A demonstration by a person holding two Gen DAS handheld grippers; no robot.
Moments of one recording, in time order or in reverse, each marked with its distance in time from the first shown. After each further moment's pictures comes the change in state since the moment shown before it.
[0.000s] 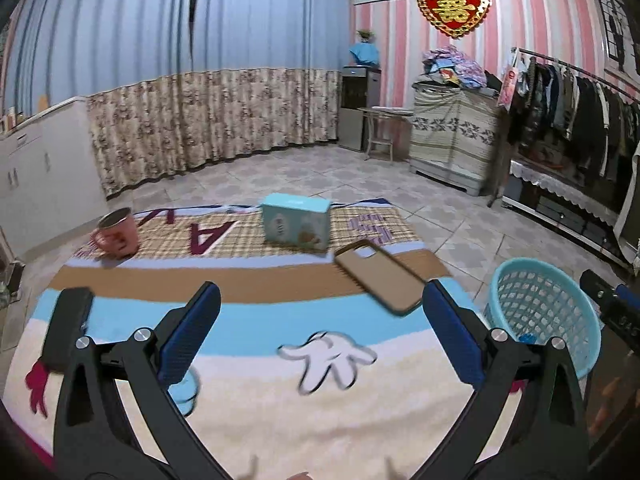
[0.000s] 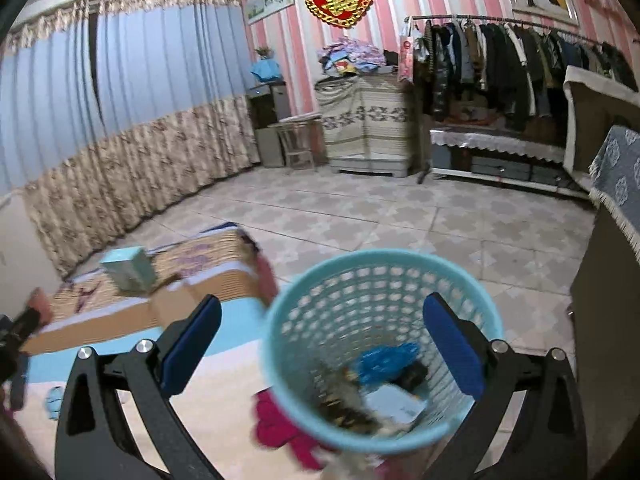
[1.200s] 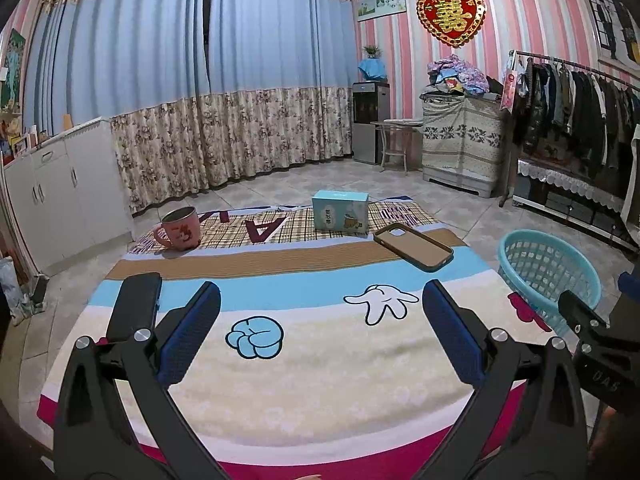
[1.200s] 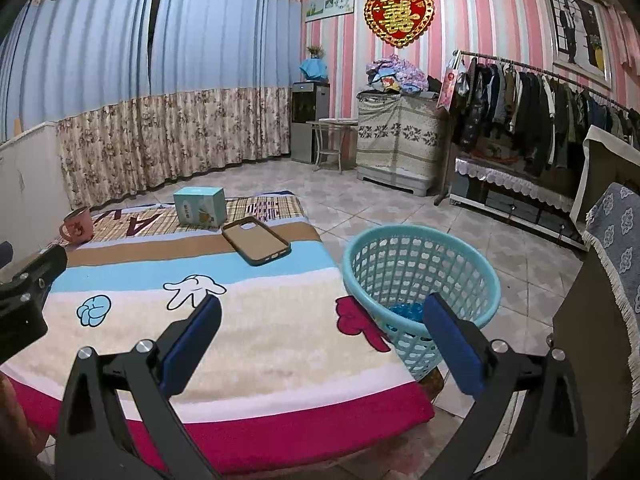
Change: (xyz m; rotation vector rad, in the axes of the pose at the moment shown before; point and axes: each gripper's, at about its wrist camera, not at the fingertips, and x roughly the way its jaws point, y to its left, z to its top) left arm -0.092 0.047 -0.044 0.049 -0.063 0.052; right arm -0.105 0.084 -0.069 -0.236 -0.006 -0.007
